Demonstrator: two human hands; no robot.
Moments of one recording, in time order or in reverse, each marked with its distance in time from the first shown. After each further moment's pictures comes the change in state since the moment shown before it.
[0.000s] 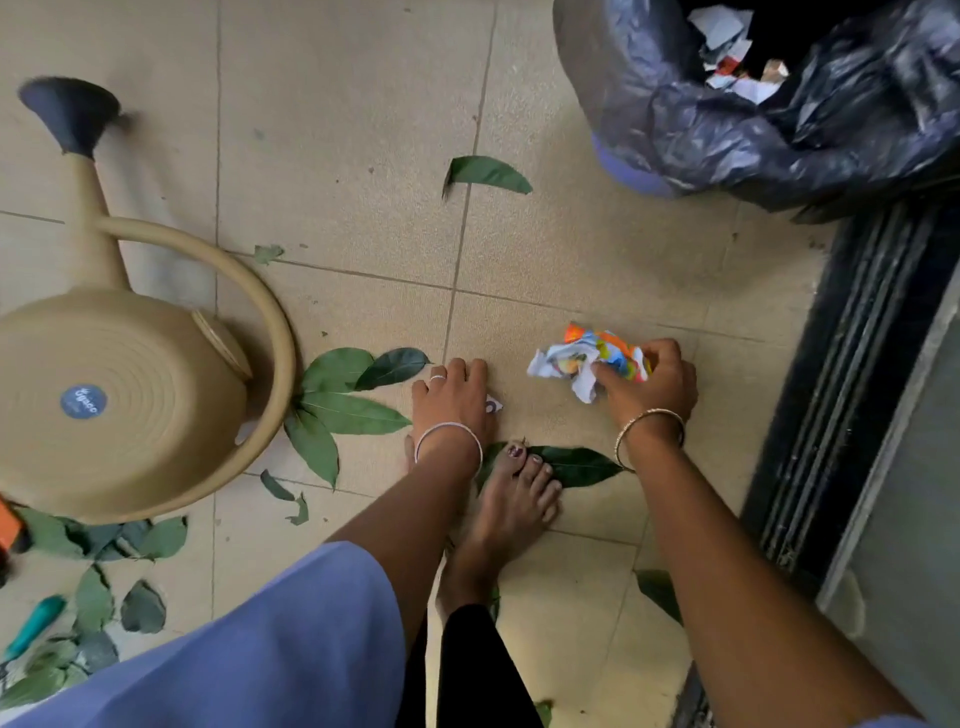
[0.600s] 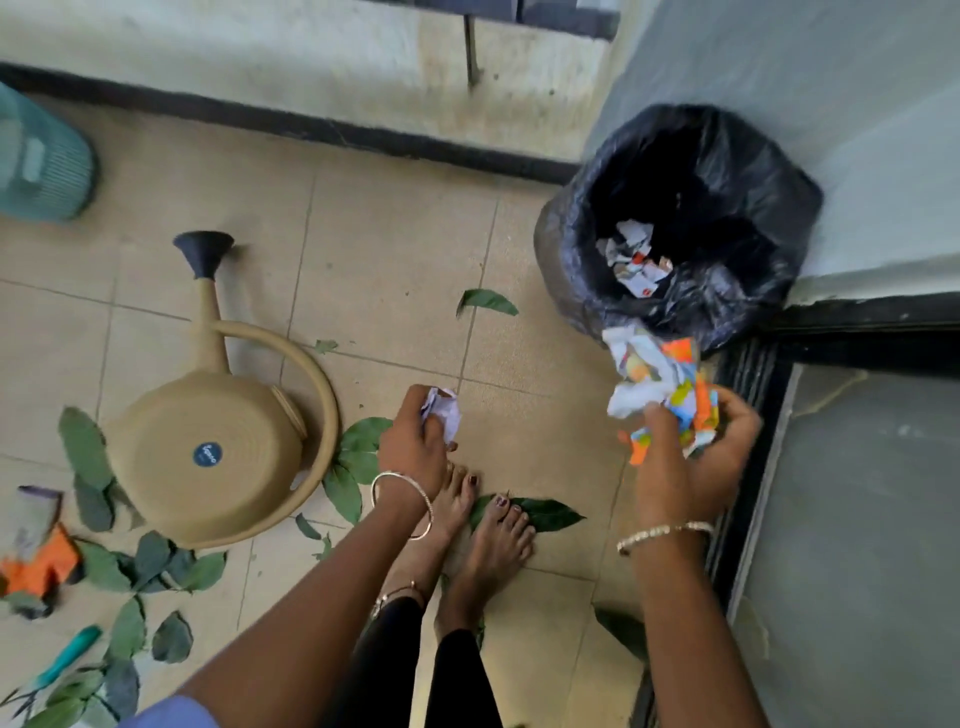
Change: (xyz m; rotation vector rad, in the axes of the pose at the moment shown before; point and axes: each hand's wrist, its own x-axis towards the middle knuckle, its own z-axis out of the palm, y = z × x) left_hand -0.068 -0.034 -0.169 -0.997 0.291 -0.129; right_hand -0.107 -0.166 -0.146 0.664 0.321 -0.087
